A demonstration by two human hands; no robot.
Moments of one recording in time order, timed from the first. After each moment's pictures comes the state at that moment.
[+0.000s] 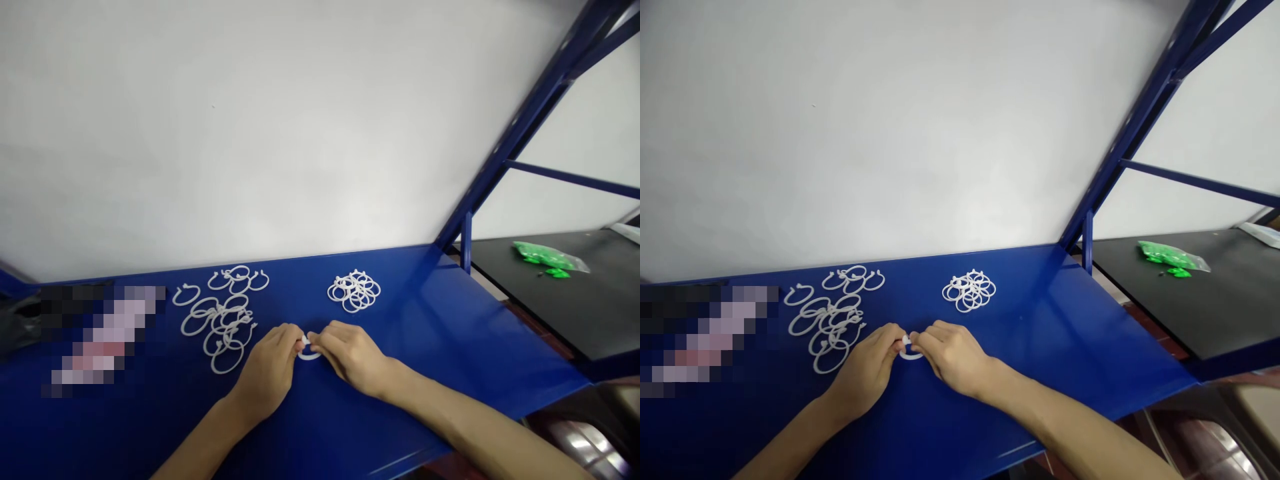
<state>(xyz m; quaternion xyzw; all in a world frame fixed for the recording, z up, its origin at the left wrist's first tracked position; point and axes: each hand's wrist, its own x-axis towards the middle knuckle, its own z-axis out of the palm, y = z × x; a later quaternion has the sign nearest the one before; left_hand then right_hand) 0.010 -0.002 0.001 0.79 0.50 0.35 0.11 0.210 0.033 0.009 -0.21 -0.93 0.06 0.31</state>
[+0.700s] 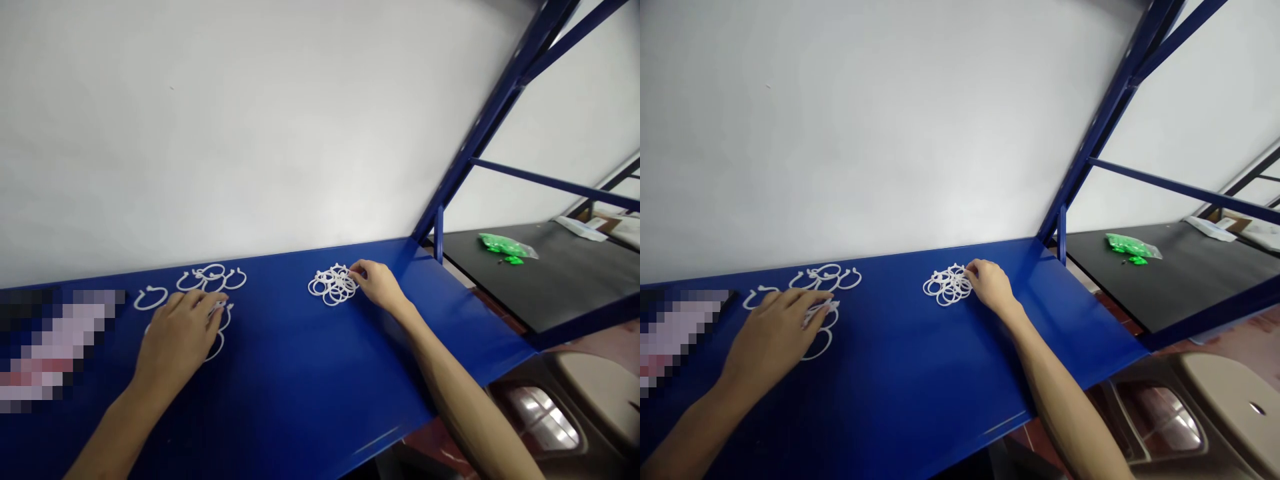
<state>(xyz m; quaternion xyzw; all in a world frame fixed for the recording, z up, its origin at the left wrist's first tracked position) -0.076 0.032 0.011 0.73 0.64 0.19 -0.14 0.294 0.115 0.036 -0.58 -0.77 0.09 0.25</state>
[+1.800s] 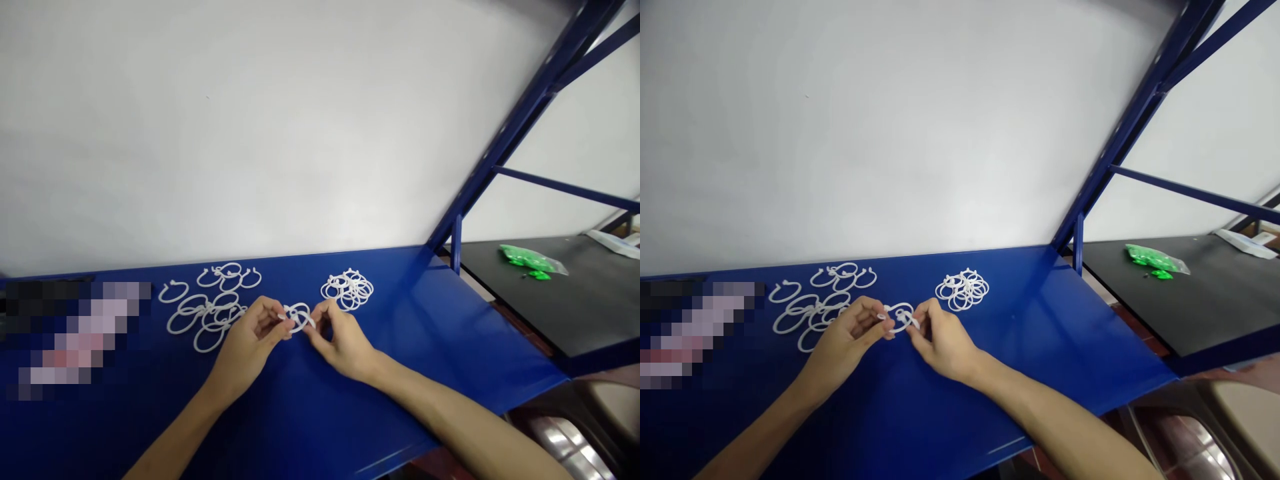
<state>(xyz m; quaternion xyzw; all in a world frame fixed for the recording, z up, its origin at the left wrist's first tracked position) 0.002 0.012 0.020 0.55 0.52 0.49 0.43 0.201 0.037 0.012 -0.36 -0.79 0.34 0.37</state>
